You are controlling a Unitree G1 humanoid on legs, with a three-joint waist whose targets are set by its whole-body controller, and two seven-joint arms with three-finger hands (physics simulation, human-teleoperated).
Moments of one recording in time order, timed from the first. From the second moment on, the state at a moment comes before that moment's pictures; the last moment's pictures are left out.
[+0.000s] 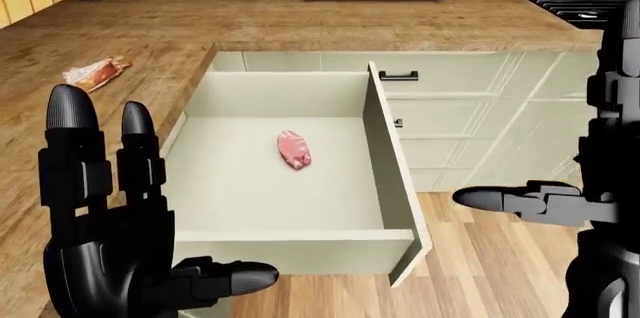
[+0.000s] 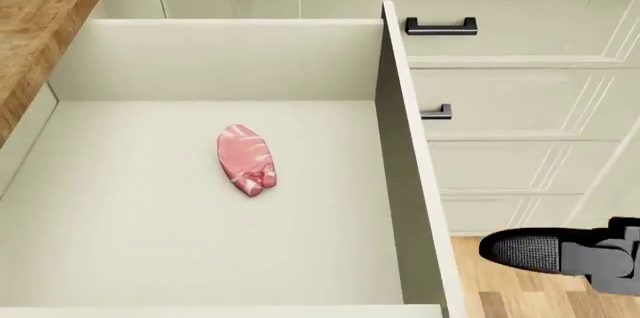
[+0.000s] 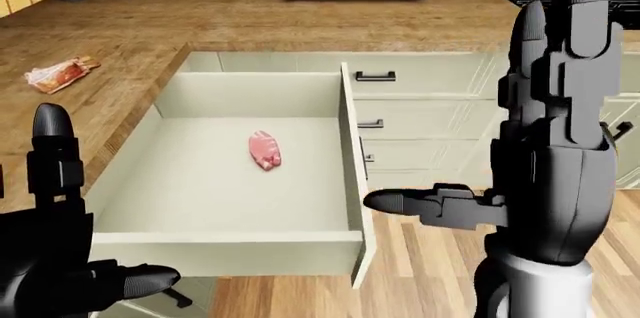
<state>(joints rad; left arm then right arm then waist) 0.32 -0.05 0.06 -0.92 -0.16 -0.11 -0.05 -0.10 -0.12 -0.31 -1.00 -0.08 0.27 0.13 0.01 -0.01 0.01</state>
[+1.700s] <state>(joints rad) 0.32 -0.04 0.06 -0.92 -0.15 -0.09 -0.05 -0.59 -0.29 -0.11 1.34 -0.27 -0.77 -0.02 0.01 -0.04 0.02</state>
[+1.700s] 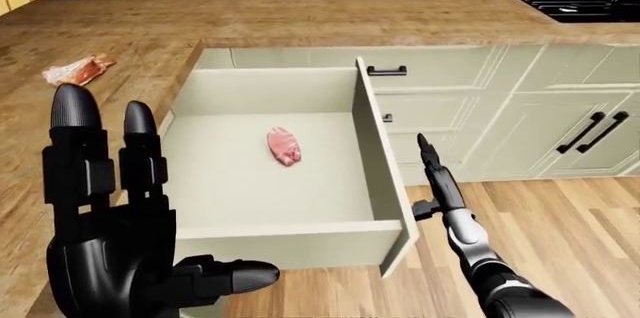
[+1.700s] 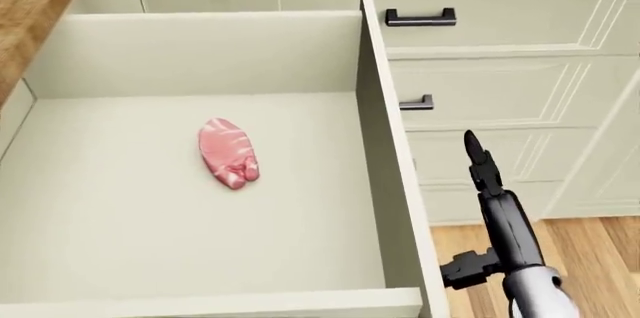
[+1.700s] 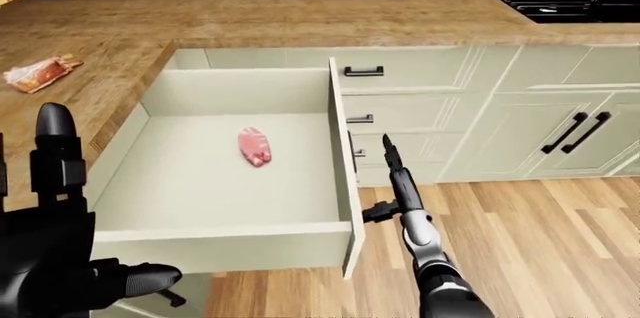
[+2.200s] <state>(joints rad) 0.30 -0.04 0.07 -0.92 -0.15 -0.07 -0.04 -0.66 -0.26 -0.08 1.35 -0.36 -0.71 -0.01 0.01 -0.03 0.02</state>
